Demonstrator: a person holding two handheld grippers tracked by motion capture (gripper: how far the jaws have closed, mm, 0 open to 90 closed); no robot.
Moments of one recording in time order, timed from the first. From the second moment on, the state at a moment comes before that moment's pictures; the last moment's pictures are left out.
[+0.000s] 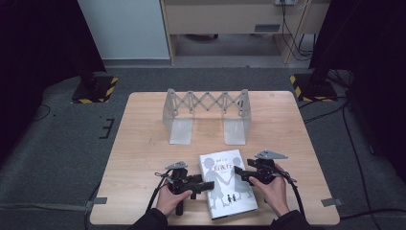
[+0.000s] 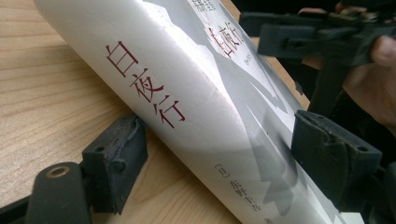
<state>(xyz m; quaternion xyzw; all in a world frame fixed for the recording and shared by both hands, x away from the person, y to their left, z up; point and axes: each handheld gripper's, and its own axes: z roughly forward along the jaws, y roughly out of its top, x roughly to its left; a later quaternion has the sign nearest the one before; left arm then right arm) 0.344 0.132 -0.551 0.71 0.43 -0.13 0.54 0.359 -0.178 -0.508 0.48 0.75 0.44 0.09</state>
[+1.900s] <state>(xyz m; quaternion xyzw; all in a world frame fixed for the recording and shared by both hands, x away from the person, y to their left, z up) 0.354 0.118 -0.553 0.70 0.43 -0.14 0.55 0.357 -0.174 -0.520 0.50 0.72 0.49 -0.01</state>
